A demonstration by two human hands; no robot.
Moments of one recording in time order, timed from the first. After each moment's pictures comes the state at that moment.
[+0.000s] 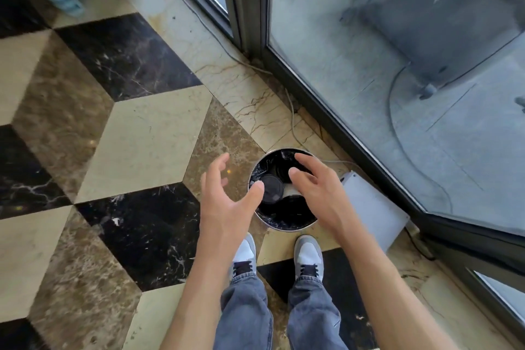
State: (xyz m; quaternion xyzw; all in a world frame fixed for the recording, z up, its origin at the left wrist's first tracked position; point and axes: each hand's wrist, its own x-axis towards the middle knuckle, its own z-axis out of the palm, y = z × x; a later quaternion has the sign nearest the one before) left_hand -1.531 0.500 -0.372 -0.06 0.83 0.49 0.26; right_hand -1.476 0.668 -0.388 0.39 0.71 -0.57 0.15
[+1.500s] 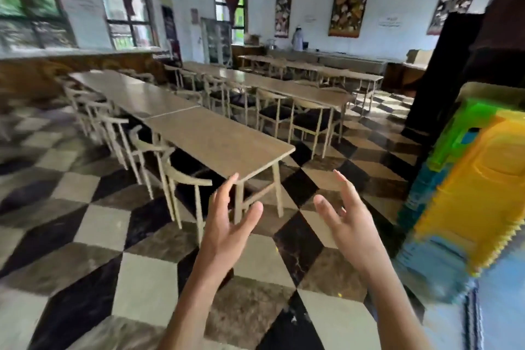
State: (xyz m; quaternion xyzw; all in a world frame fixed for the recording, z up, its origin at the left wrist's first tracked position) left_hand -1.208 0.178 0.254 -0.26 0.72 0.49 -0.43; right_hand -1.375 0.322 0.295 -0.42 0.75 -0.50 0.05
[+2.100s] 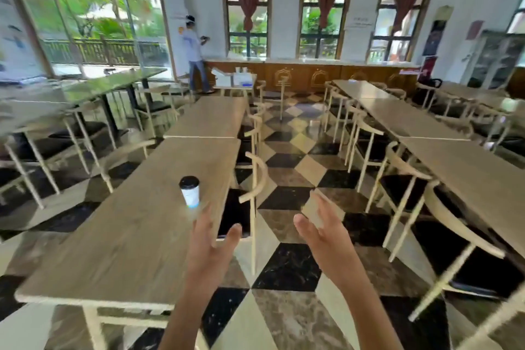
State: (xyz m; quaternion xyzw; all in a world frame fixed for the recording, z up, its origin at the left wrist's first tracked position) left_hand -0.584 0.083 0.210 -0.62 0.45 0.22 -0.60; right_hand -0.799 0.035 0.265 -0.70 0.49 -0.39 0.34
